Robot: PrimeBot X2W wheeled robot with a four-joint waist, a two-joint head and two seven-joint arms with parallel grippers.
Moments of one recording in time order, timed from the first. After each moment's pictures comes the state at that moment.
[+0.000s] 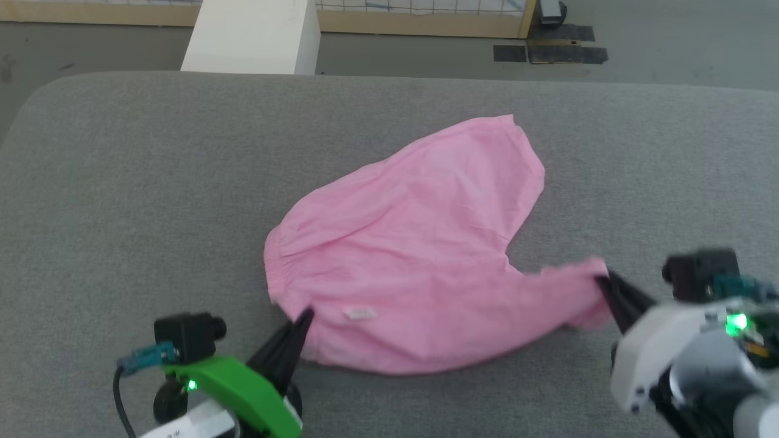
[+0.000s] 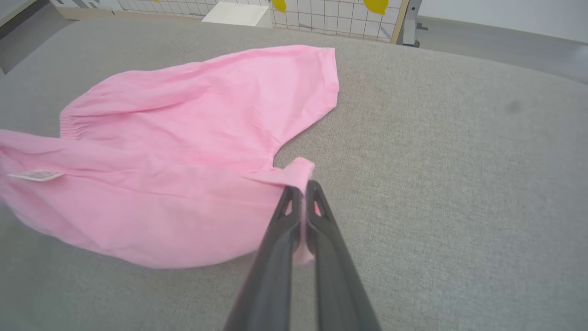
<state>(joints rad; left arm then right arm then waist) 0.08 0.27 -0.27 -0.25 -0.76 0.00 0.28 0.04 -0.07 0.00 -0.40 0.17 0.13 0.71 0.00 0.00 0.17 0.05</state>
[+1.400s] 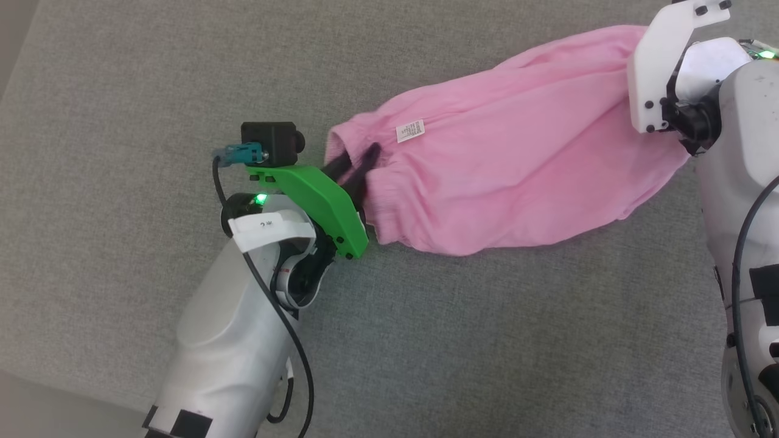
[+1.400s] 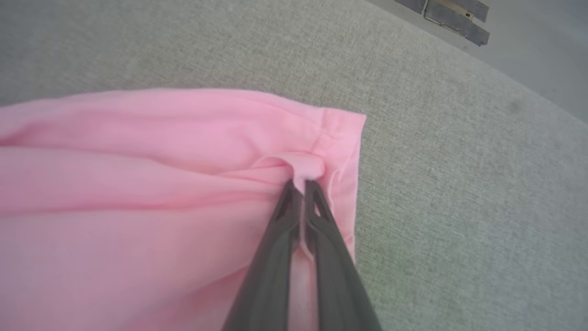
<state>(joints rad) -0.65 0.09 -0.37 0.46 -0.69 -0.07 0.18 -1.04 -0.14 -0.02 0.77 -0.10 0.13 0.71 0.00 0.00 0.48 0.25</state>
